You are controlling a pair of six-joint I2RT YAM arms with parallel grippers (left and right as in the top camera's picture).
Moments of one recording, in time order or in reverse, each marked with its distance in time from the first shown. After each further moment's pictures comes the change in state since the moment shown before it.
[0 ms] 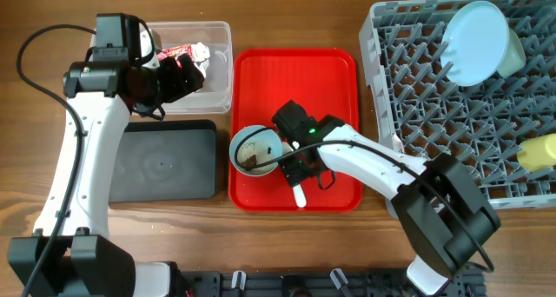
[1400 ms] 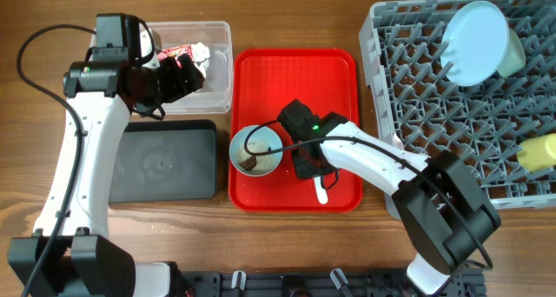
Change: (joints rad) left arm 0.000 0.000 0.000 0.000 0.000 0.000; right arm -0.032 0.008 0.000 -0.056 0.075 0.196
